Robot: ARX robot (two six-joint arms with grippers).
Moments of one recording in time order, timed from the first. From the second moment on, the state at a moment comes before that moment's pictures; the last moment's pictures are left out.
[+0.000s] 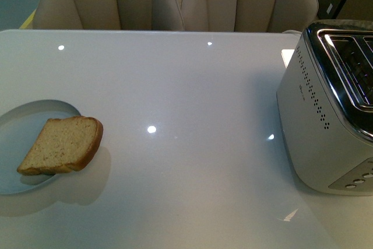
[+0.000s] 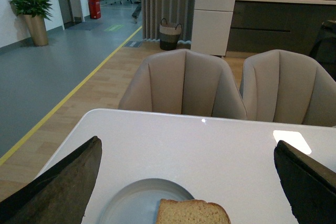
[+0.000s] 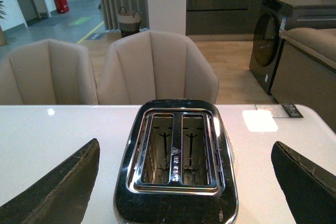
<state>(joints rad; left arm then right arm) 0.00 0.01 0.01 0.00 0.00 -0.01 0.00 0.00 0.02 0.00 0.00 0.00</state>
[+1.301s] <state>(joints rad) 0.36 0.92 0.36 -0.08 0.43 -0.13 0.00 0.00 0.02 0.00 0.00 0.00</state>
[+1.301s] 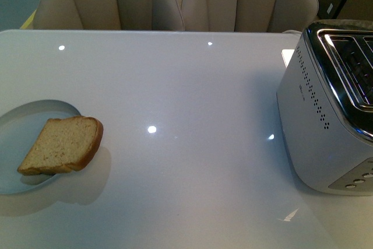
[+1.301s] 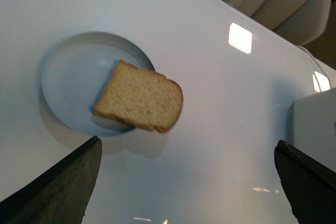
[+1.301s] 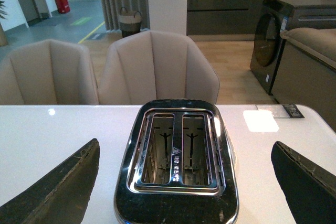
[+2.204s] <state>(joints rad) 0.43 2.23 0.65 0.60 0.28 0.28 0.00 0.00 0.02 0.00 0.00 0.00</state>
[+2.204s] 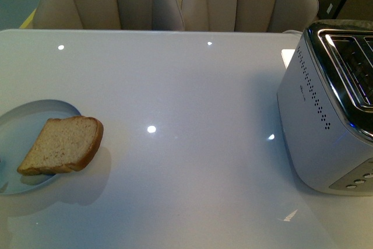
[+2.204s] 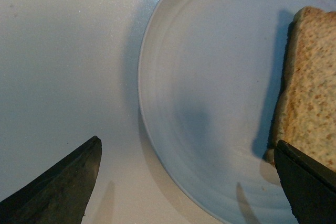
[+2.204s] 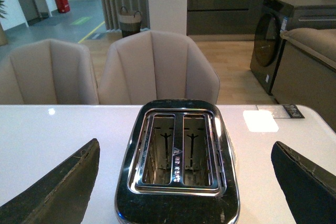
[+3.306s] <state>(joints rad) 0.43 2.33 0.74 0.51 0.28 -0.04 0.00 0.00 0.02 0.00 0.00 0.00</state>
